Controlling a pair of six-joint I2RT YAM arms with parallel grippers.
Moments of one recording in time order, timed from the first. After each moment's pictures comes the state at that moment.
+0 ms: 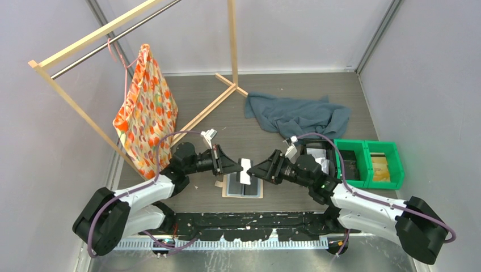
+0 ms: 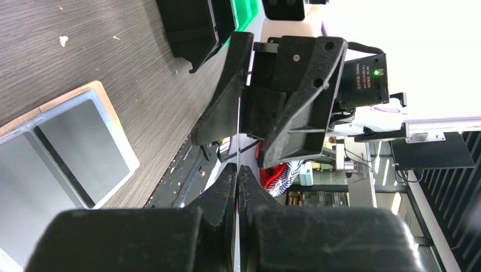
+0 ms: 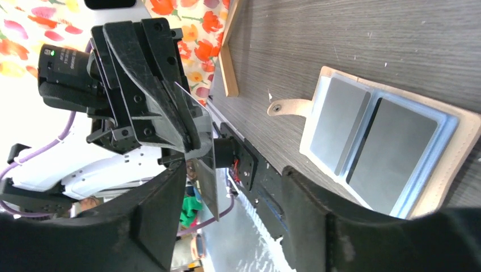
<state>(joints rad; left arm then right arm) -0.59 1.11 0.31 0.63 0.70 -1.19 0.83 0.92 0.25 0.43 -0.23 1.24</state>
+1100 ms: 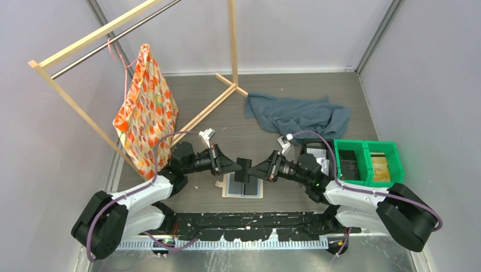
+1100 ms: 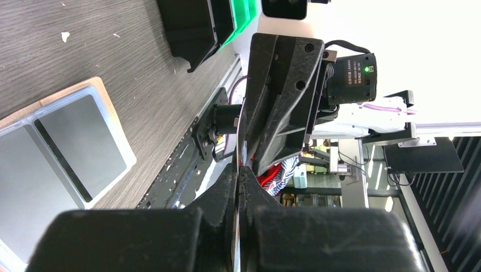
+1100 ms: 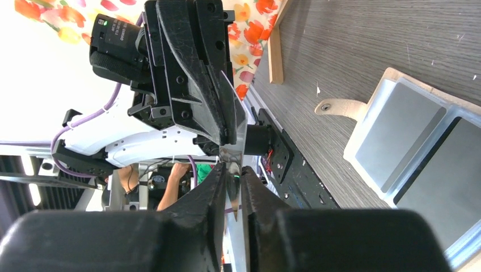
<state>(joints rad) -0.57 1.07 0.31 0.59 0.72 -1.20 0.80 1.08 0.21 0.79 -0.40 1.29</state>
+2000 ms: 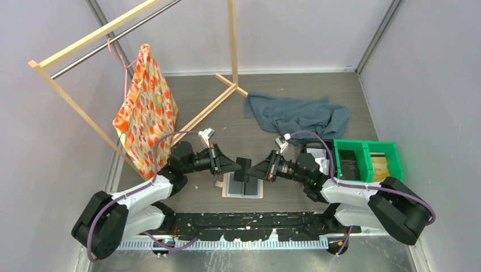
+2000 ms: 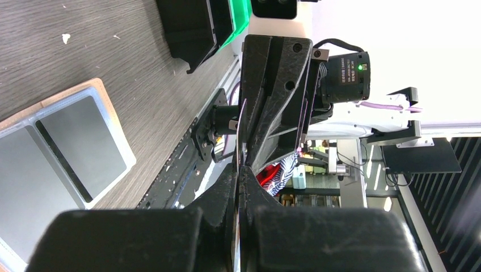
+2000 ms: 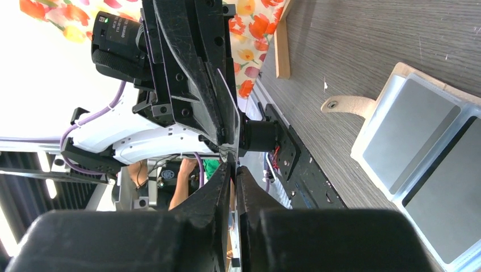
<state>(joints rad) -0.56 1.07 0.31 0.59 0.73 -1.21 0.79 1.16 0.21 0.89 -0.45 1.32</state>
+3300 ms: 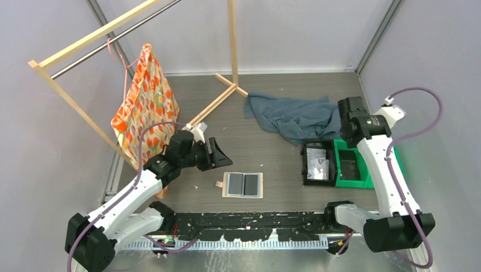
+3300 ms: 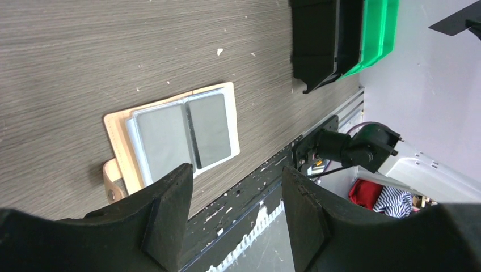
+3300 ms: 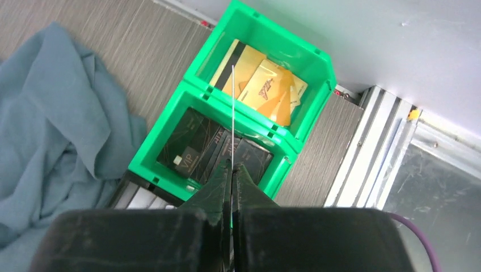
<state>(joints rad) -0.56 0.91 0.63 -0.33 0.38 -0.82 0.14 1.14 1.22 -1.27 0.91 0.98</state>
